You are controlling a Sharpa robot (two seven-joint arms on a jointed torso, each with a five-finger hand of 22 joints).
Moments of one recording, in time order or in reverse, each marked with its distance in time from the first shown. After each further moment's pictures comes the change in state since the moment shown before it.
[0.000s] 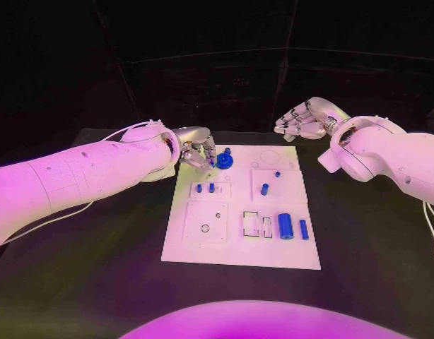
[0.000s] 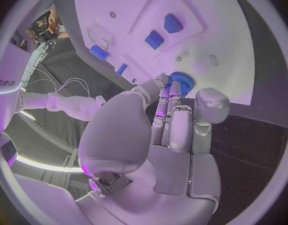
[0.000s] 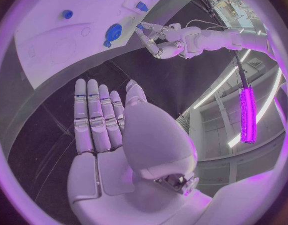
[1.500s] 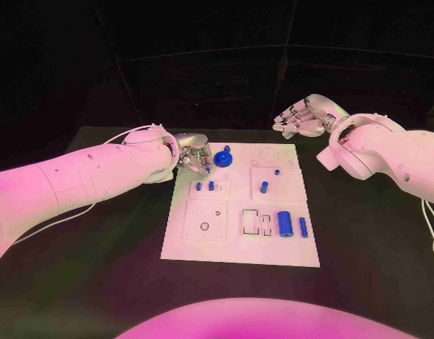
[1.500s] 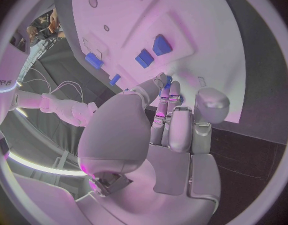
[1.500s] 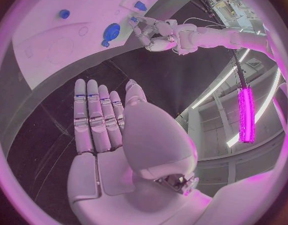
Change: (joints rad) left arm -0.029 0.031 0.000 -0.062 0.001 0.068 -0.029; left_hand -0.009 -0.009 0.002 -0.003 -0.001 0.001 -0.002 -0.003 -0.001 0.006 -0.001 -0.007 -0.001 0.000 0.000 0.000 -0.007 0.000 0.000 0.000 0.000 0.004; right arm 0.000 0.003 0.000 0.003 0.001 -0.006 0.011; right_hand 0.004 -0.004 0.006 -0.012 0.008 -0.001 0.006 -0.009 0.000 -0.004 0.004 -0.012 -0.015 0.003 0.004 -0.020 -0.023 0.000 0.003 0.003 -0.027 -0.017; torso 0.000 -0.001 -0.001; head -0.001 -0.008
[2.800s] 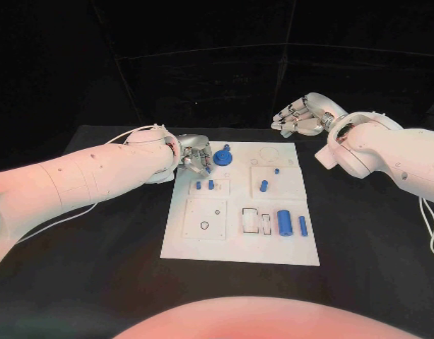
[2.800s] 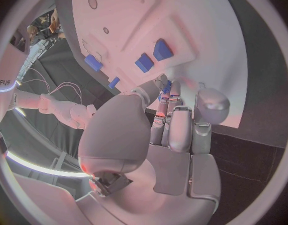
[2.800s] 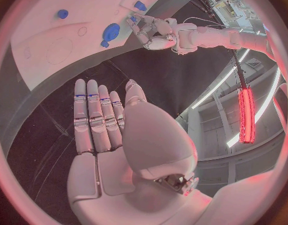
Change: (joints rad) left arm -0.004 0.014 -0.003 -0.011 0.000 0.016 -0.014; left_hand -0.025 -0.016 0.004 -0.010 0.000 -0.031 0.015 -0.046 -0.007 -0.007 0.007 -0.035 0.000 0.000 0.000 0.000 -0.010 0.000 0.000 0.000 0.008 0.010; right arm 0.000 0.008 0.000 -0.005 -0.001 0.001 0.000; right_hand 0.000 0.000 0.002 -0.002 0.000 -0.004 0.004 -0.004 0.000 -0.004 0.004 0.000 0.000 0.000 0.000 0.000 -0.004 0.000 0.000 0.000 -0.004 -0.003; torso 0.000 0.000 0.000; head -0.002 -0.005
